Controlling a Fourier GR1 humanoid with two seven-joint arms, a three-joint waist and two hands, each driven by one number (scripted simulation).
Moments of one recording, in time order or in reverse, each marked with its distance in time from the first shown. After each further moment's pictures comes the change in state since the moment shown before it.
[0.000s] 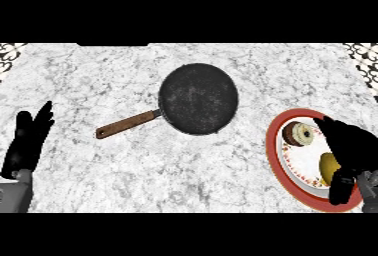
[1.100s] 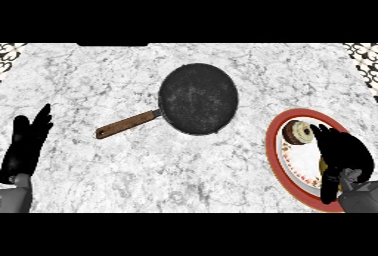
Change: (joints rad) left arm 0.034 -0.054 0.065 -0.058 -0.061 -0.052 0.013; right arm 0.058 0.199 -0.108 0.155 0.290 0.075 -0.142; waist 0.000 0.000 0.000
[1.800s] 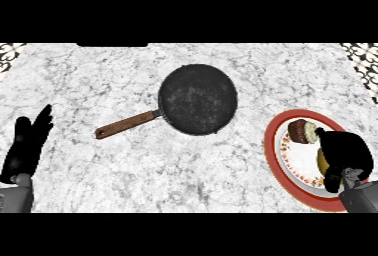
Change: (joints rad) left arm -0.011 -0.019 0.031 0.037 -0.031 -0.023 -0.032; right arm 0.004 -0.007 -0.001 0.099 0.214 -0.071 -0.150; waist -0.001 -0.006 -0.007
